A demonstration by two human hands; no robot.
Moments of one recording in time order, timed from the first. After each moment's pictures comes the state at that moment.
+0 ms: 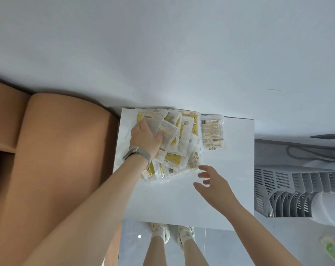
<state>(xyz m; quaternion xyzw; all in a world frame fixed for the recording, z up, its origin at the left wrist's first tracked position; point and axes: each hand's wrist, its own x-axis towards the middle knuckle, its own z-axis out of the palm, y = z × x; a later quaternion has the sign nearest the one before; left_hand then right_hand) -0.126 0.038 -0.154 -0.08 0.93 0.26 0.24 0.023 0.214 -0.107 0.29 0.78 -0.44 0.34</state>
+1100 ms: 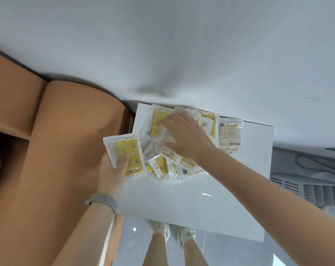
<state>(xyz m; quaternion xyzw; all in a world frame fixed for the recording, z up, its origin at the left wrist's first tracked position) -0.050 -0.069 -0.121 -0.35 0.69 0.62 0.13 -0.121 0.139 -0.091 -0.17 0.94 -0.22 0.20</state>
